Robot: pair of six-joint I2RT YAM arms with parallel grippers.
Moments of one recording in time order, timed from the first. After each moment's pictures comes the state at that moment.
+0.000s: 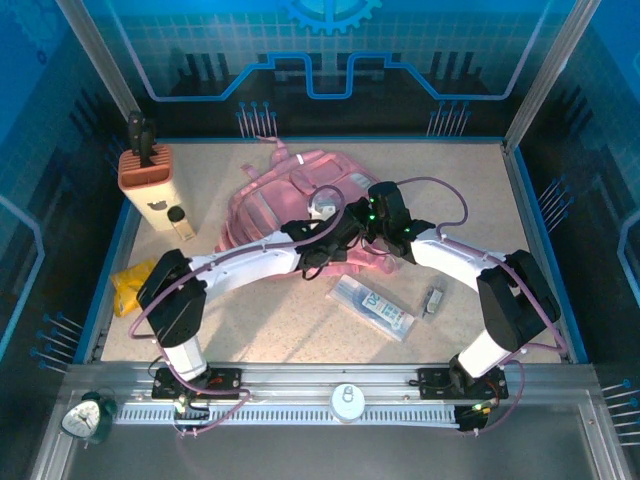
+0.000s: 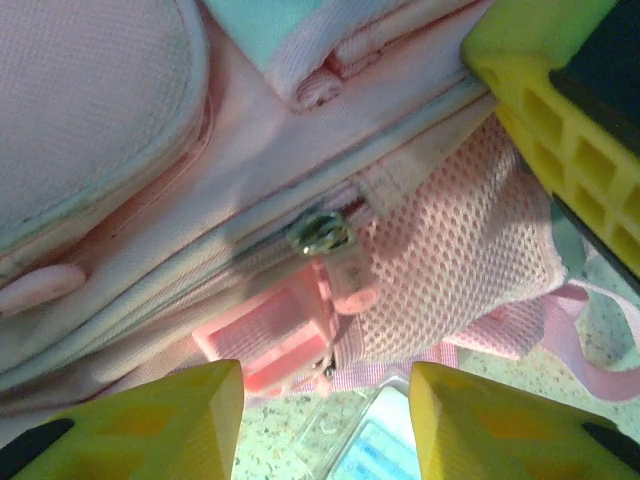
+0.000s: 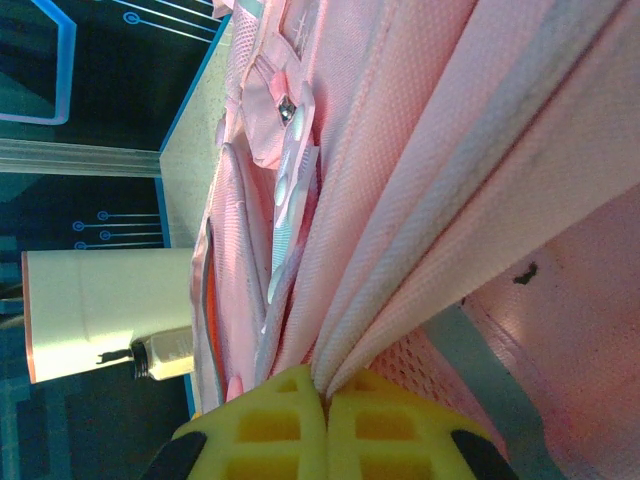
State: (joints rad) left arm -0.87 1.76 1.36 -0.69 -0.43 -0.87; right arm 0.53 1.59 0.98 0.04 -0.14 1.20
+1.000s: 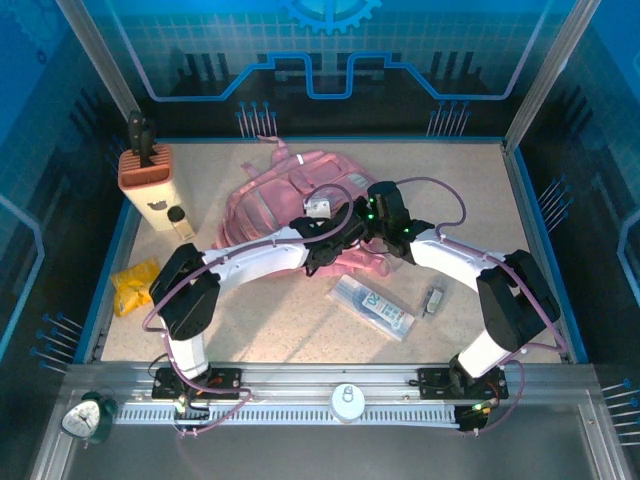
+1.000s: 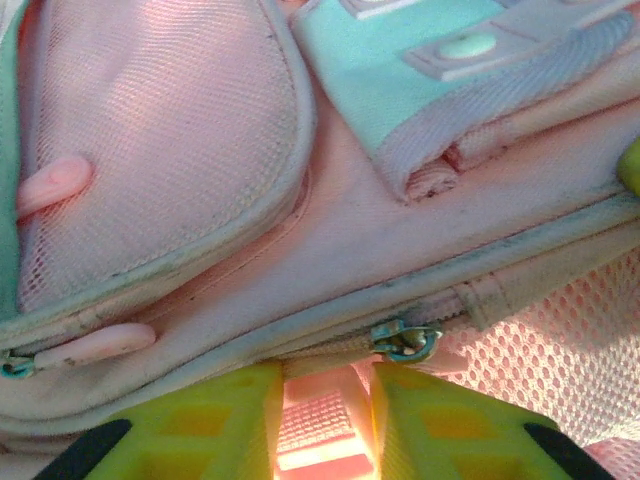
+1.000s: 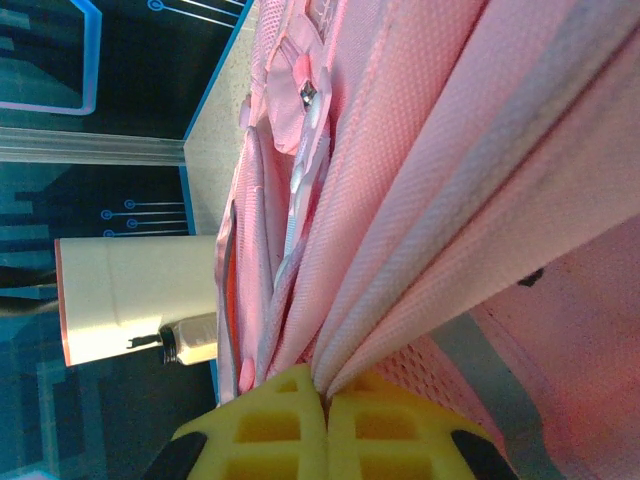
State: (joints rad) left arm -0.85 1.82 1.40 -0.76 -0.63 -0.92; right arm 0.54 1.59 0.98 0.07 -0.18 1.23
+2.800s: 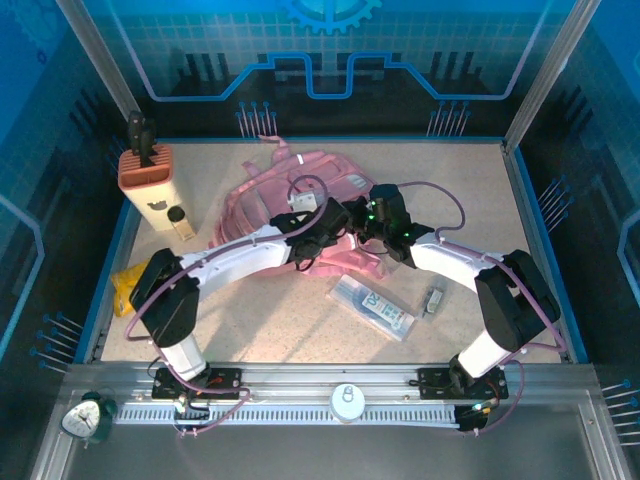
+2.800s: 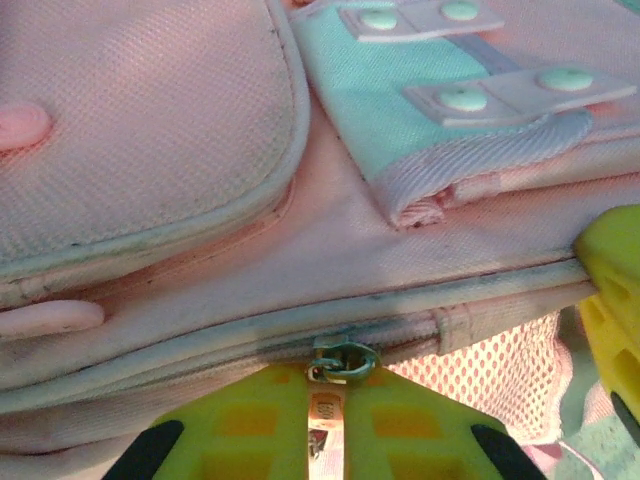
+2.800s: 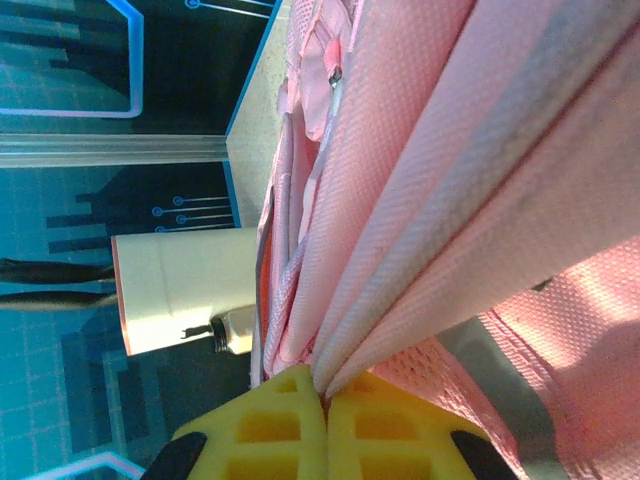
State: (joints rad) left arm -0.78 1.69 1.31 -0.66 -0.46 -1.01; right arm 0.53 1.59 0.93 0.19 -0.23 1.33
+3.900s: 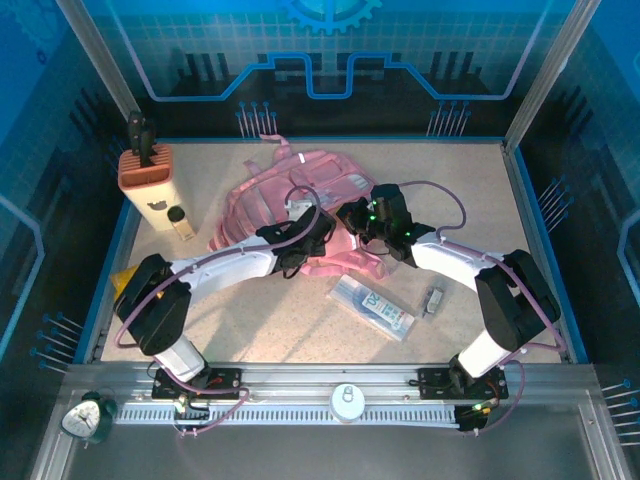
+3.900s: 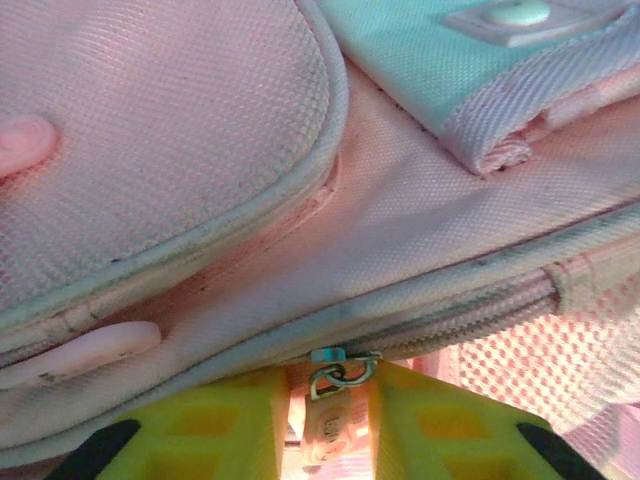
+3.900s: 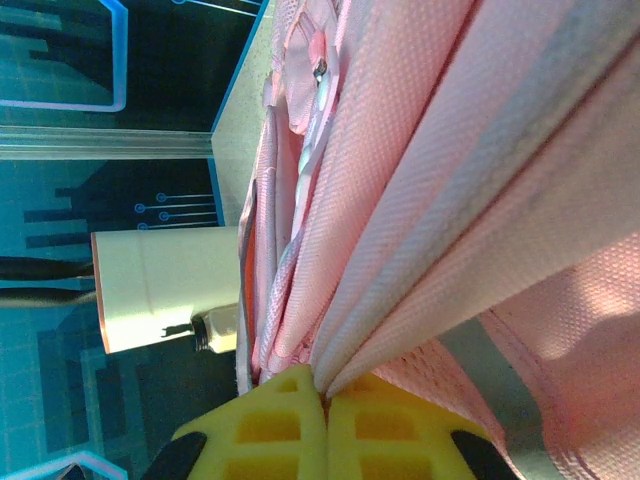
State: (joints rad) left arm -0.75 1.64 1.13 -0.47 -0.45 -0.77; right arm 0.52 1.59 0.93 0.17 -0.23 1.29
